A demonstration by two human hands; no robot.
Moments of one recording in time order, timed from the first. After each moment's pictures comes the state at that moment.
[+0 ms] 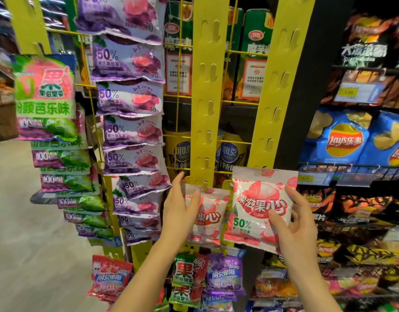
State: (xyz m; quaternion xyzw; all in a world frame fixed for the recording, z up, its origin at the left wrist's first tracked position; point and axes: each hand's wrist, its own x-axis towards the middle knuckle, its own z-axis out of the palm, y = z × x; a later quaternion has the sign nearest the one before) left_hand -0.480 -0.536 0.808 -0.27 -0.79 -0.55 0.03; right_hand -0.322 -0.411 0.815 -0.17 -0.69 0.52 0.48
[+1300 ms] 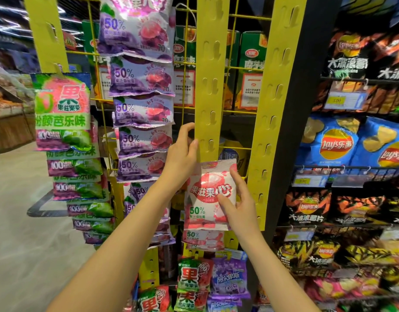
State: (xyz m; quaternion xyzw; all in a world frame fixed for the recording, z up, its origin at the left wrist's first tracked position) left_hand -0.519 -0.533 0.913 -0.44 -0.70 -0.54 0.13; right_hand -0.398 -0.449 0.826 -0.12 -0.71 0.58 0.37
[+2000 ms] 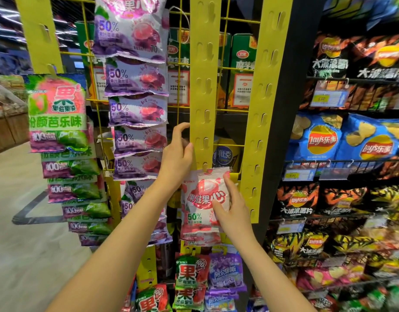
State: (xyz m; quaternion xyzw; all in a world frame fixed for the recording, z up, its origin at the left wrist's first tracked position) left_hand -0.516 -0.538 0.907 -0.44 -0.70 -0.55 0.14; right_hand -0.397 -0.454 0.809 -0.21 -0.81 0.43 0.36
